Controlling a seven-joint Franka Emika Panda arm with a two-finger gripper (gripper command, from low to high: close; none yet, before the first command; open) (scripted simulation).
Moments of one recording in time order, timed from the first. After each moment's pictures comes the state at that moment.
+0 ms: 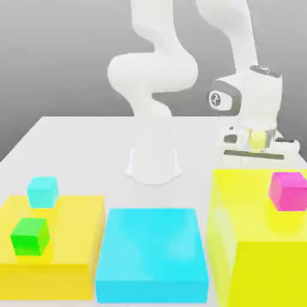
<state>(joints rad) 0.15 -0.11 0.79 -2.98 0.30 2.90 1.80</state>
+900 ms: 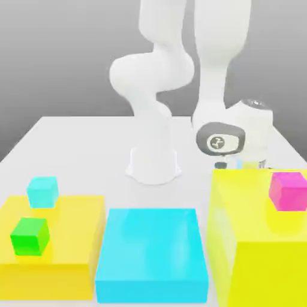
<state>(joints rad) 0.52 0.26 0.10 -2.86 -0.92 3.11 2.70</state>
